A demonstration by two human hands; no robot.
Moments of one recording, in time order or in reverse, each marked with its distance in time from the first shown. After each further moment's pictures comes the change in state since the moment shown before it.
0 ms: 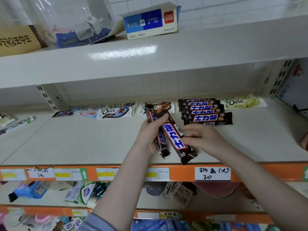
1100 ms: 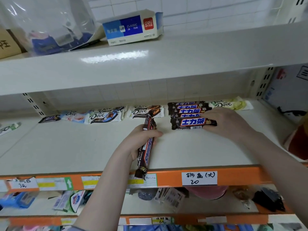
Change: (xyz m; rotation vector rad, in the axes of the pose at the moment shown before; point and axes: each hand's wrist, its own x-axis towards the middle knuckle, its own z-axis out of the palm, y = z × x) left_hand 0.002 0.007 -0.003 0.489 -0.046 -0.079; right_hand 0.030 0.055 -0.103 -0.956 0.248 -0.334
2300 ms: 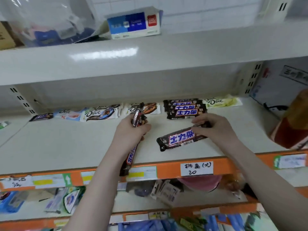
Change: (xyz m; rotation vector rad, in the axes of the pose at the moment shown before) left_hand -0.032 0.002 -0.015 0.188 0.227 0.365; right_hand -0.033 -0.083 -0.014 0.879 0.151 0.522
